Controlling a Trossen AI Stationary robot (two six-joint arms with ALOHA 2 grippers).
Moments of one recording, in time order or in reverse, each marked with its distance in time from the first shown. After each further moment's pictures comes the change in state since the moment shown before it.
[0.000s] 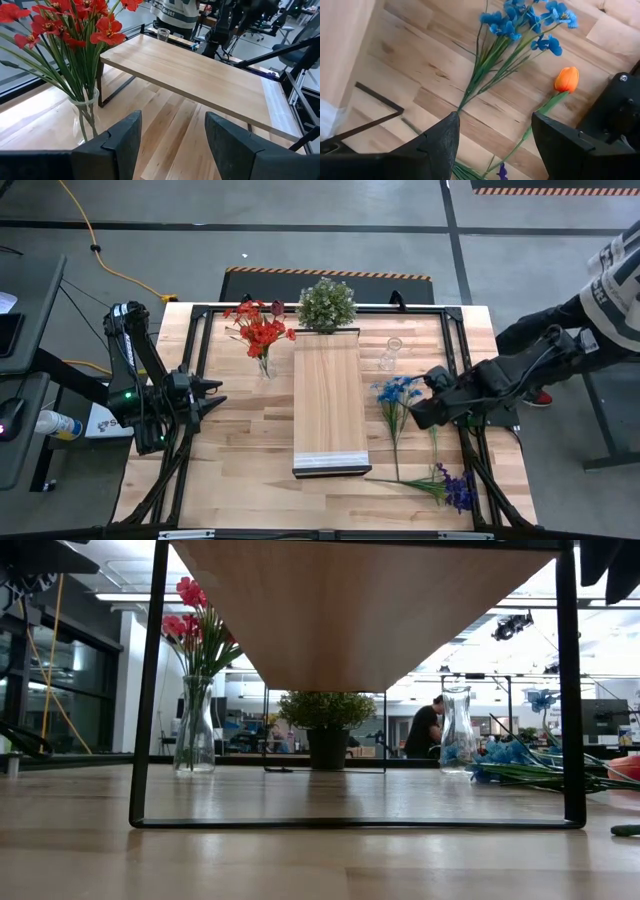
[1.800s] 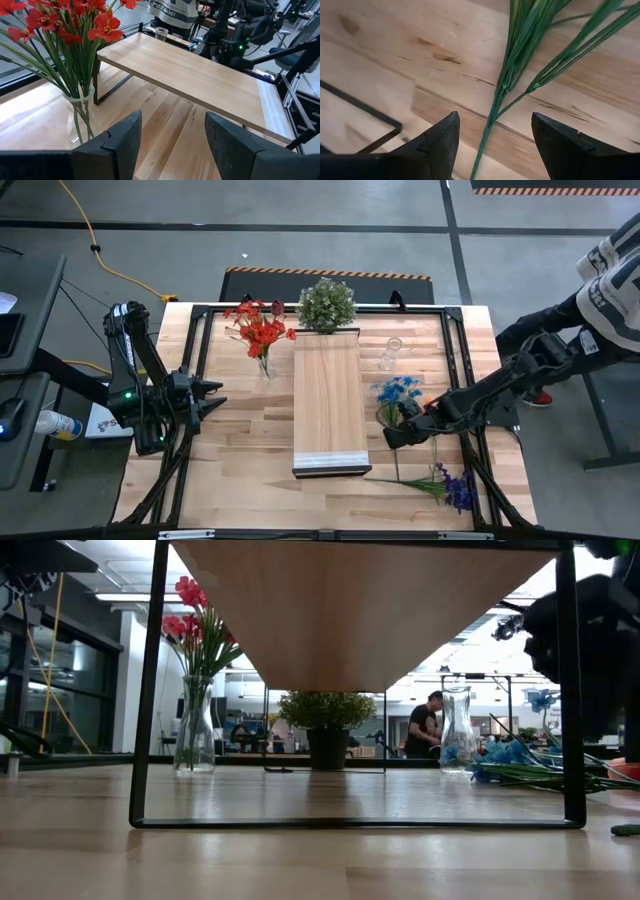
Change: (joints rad) left arm 0.002 0.000 0.000 0.033 0.000 0.000; right arm 0.000 0.153 -0.577 0.927 -0.150 0.192
